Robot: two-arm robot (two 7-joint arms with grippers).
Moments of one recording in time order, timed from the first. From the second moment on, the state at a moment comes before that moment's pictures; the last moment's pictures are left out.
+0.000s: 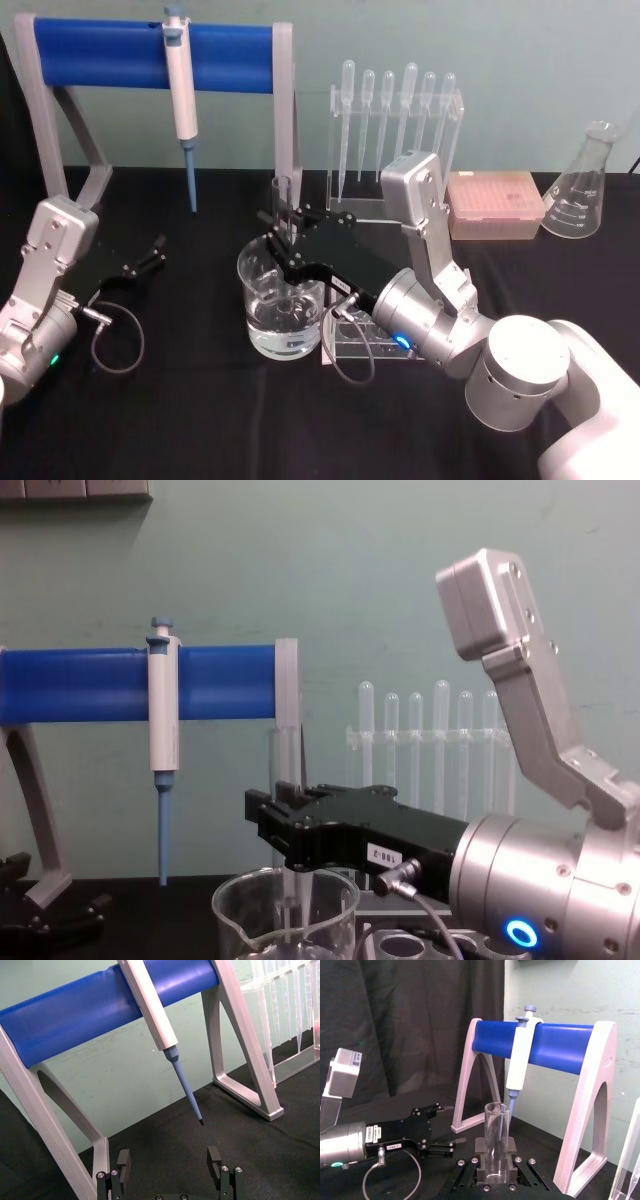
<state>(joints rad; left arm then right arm) -0.20 0.60 0.45 -1.41 -0.25 -0.12 0.03 0.29 0.21 -0.51 -1.49 0.28 -0.01 0.36</state>
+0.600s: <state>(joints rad) -0.20 0.60 0.45 -1.41 -0.25 -0.12 0.03 0.28 0.19 -0.50 -1.45 0.25 -0.03 0.37</state>
